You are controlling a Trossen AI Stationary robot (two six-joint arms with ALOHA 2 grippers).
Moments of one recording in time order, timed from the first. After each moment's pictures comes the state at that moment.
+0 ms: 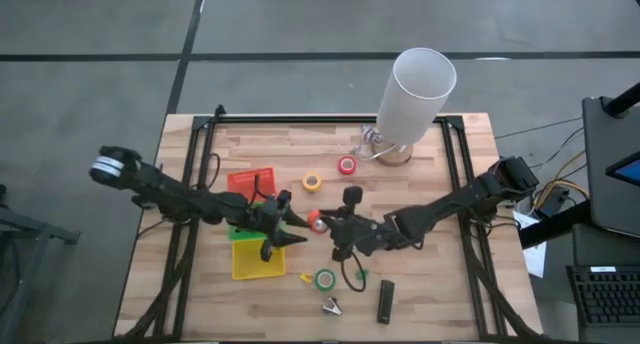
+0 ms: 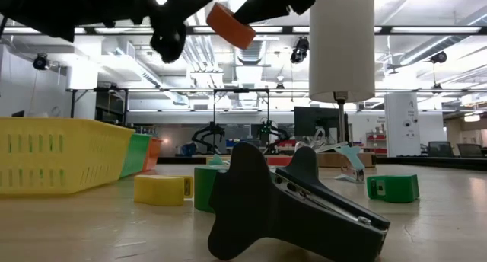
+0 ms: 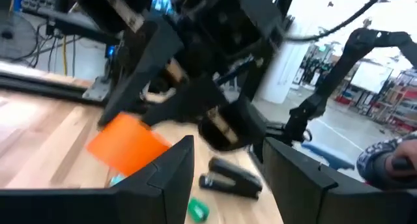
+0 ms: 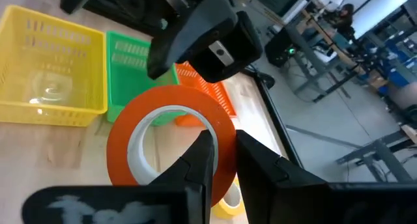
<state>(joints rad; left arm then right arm) -0.25 1.34 0.50 0.91 -0.02 -0.31 0.37 1.70 1.17 0.03 0.76 -0.22</state>
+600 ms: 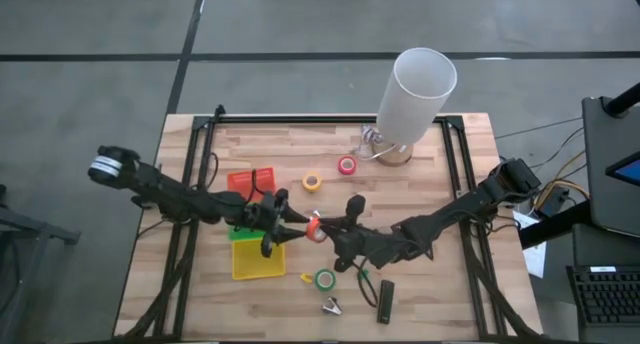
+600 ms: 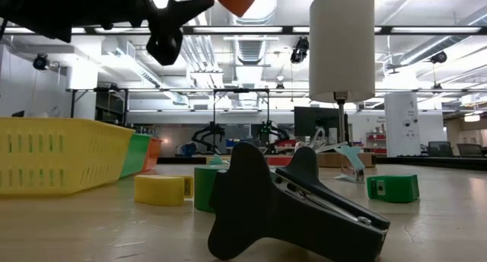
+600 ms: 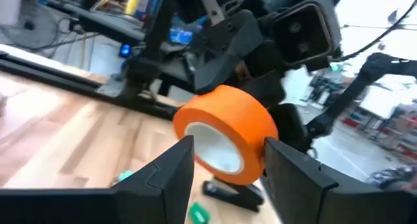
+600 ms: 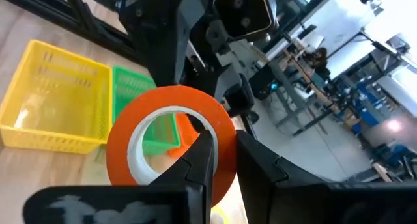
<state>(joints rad) -0.25 1.32 0.47 0.94 -0.07 -0.40 0.45 1.70 1.16 0.21 0.84 -0.40</state>
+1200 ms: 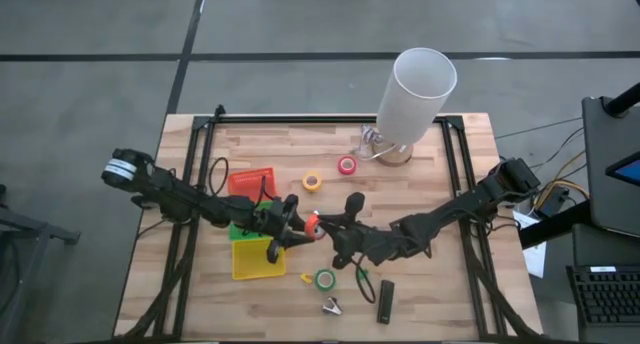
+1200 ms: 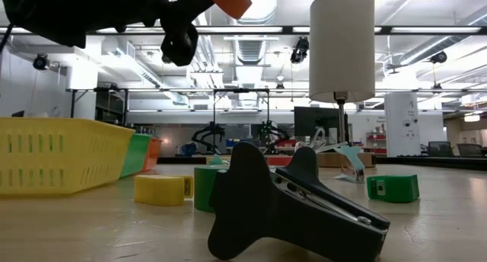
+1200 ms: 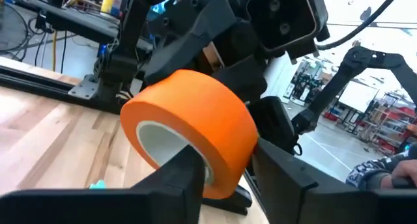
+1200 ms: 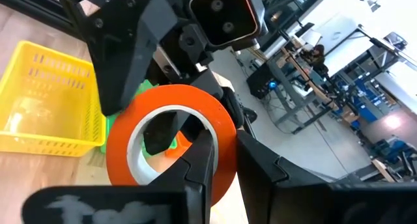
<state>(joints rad) -0.26 1.45 0.53 1.05 -0.01 -0.39 0.43 1.70 1.16 0.21 0.84 -0.39</state>
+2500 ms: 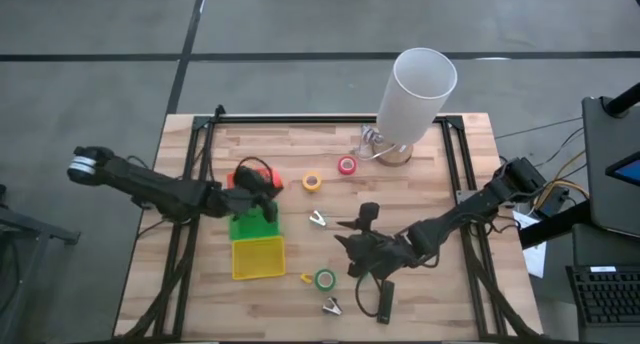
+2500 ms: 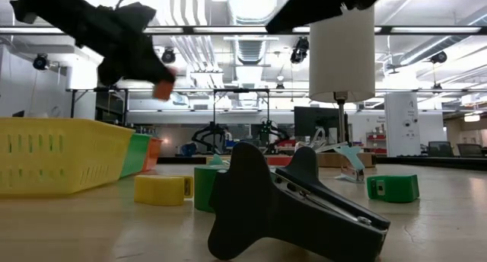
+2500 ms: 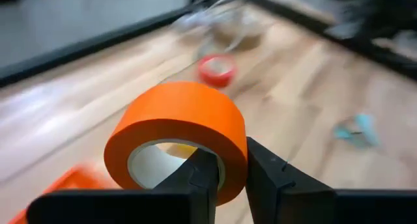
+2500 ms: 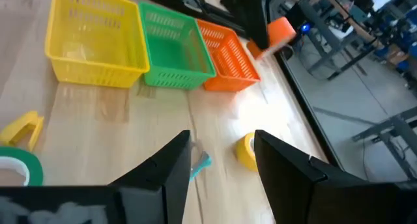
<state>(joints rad) -0.18 1.02 0.54 -0.09 -0.67 -0.64 0.50 1.66 1.10 -0.15 0.84 0.04</state>
